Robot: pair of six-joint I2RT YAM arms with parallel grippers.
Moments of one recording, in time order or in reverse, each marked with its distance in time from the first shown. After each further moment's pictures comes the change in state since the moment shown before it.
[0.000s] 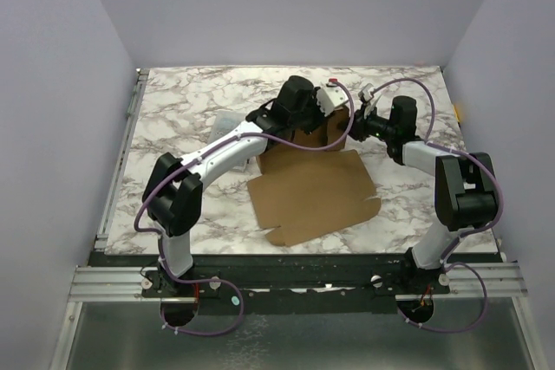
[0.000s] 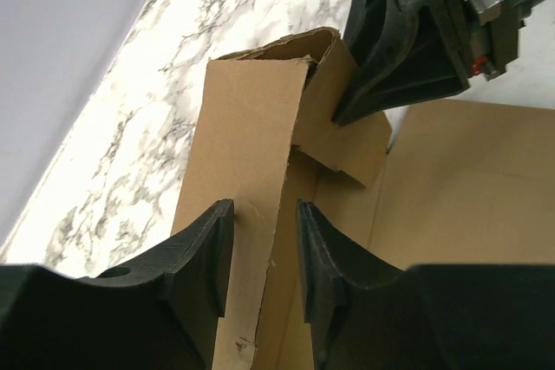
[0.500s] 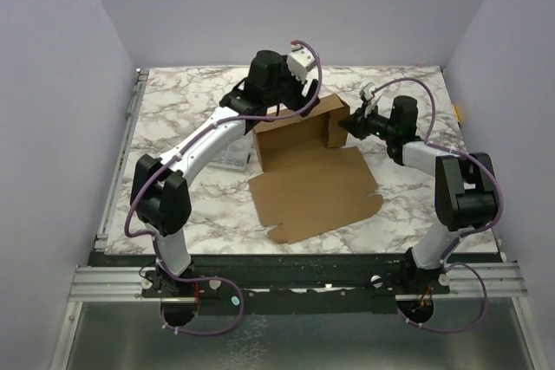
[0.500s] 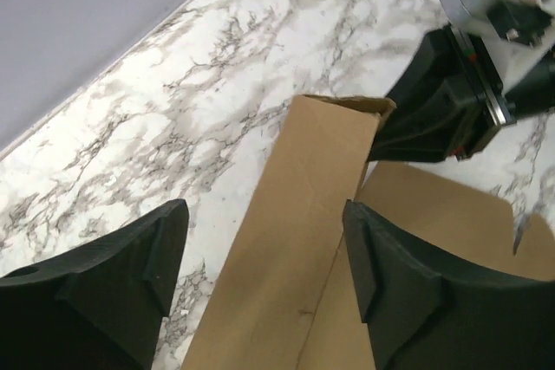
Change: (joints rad) left arm 0.144 -0.037 0.079 -0.016 0.208 -0.304; right arm 0.003 0.000 -0.002 0.036 0.031 0.000
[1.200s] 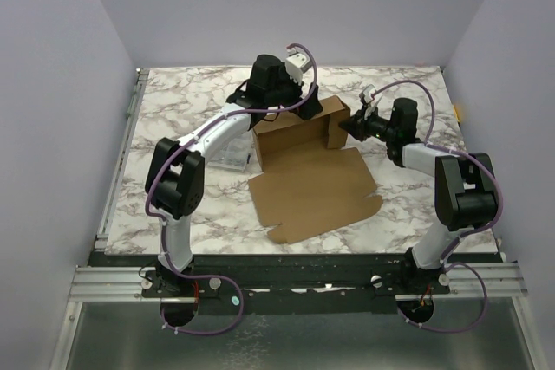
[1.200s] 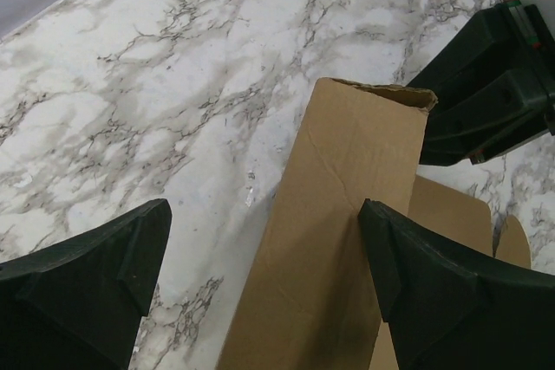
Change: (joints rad) left arm 0.087 0.149 0.006 0.135 0.166 -0.142; right arm 0.000 0.000 -0.024 0.031 -0.002 -0.019
